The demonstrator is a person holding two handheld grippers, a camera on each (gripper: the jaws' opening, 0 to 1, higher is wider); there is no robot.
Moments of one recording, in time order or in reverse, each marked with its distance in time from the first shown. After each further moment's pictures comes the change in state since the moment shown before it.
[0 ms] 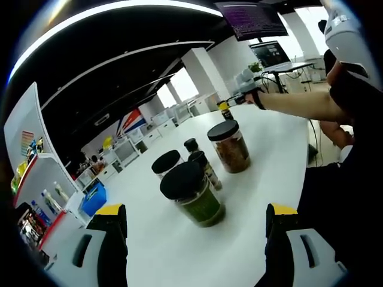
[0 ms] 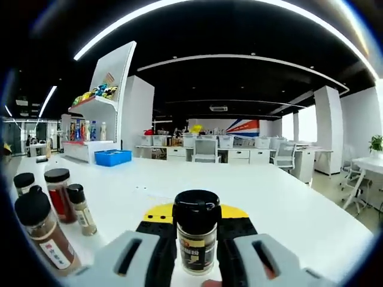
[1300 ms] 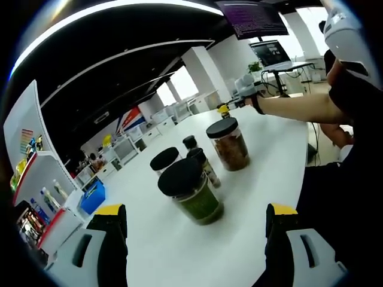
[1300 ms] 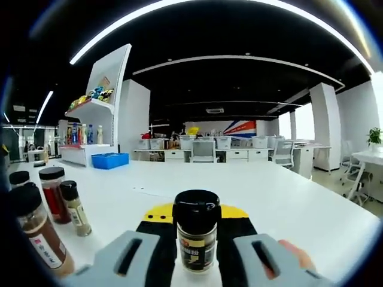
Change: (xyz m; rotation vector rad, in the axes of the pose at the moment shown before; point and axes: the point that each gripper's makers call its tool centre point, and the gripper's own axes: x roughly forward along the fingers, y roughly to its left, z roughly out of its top) left arm 0.001 -0.002 -0.004 -0.008 0.010 -0.003; right arm 0.010 0.001 -0.013 0.038 -0.026 -0.010
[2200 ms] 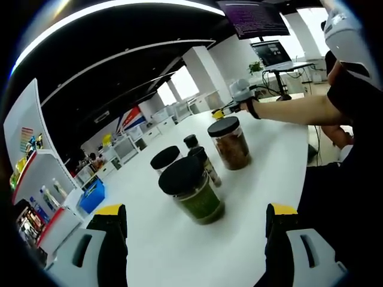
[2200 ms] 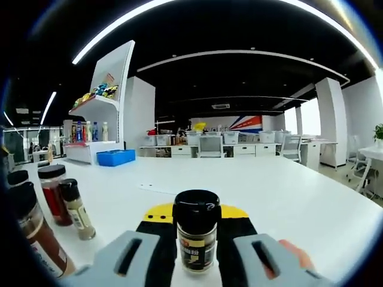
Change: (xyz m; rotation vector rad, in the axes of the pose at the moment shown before) left arm 0.002 0.002 -0.003 -0.008 0.000 0.000; right arm 0.023 0.026 -0.015 0.013 0.035 0.045
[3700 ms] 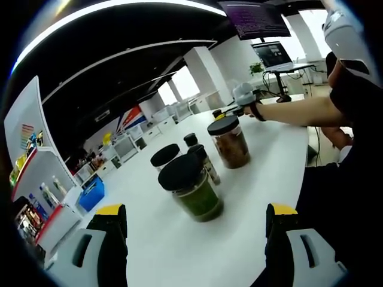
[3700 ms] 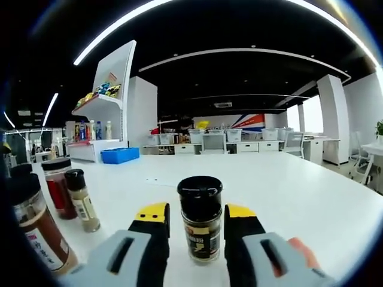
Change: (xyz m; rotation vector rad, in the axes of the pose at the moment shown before) left arm -0.005 -0.001 -0.005 -0.012 -0.004 0.002; right arm -0.010 0.012 -0.019 0.007 0.013 0.031
